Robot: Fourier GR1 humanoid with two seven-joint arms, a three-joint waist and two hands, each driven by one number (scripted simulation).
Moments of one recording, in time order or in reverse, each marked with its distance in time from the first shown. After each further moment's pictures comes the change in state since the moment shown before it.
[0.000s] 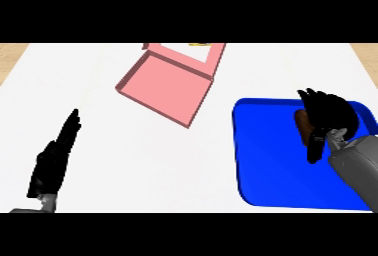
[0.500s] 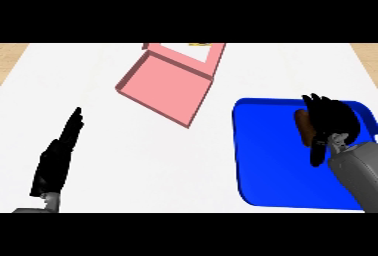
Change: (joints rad) left arm -0.003 -0.050 0.030 -0.022 -0.059 -0.031 0.025; right arm 0.066 0.061 -0.090 0.024 0.140 0.037 -0.054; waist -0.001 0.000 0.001
